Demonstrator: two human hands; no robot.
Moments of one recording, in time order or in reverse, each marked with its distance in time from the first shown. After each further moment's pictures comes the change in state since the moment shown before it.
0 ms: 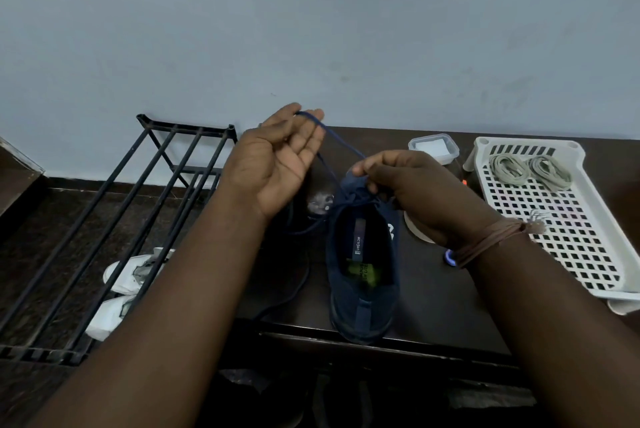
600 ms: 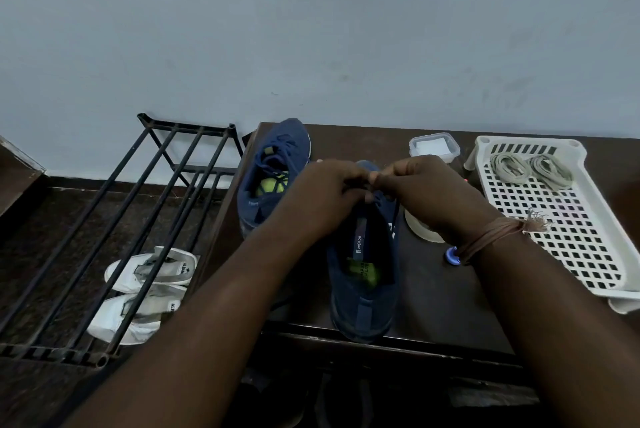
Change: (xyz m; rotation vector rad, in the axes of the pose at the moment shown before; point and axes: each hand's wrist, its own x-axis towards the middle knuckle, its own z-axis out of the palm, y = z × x) left_hand -0.015 -0.049 -0.003 1.797 -0.250 0.338; right_hand 0.003 0.012 -0.012 -0.267 0.124 0.027
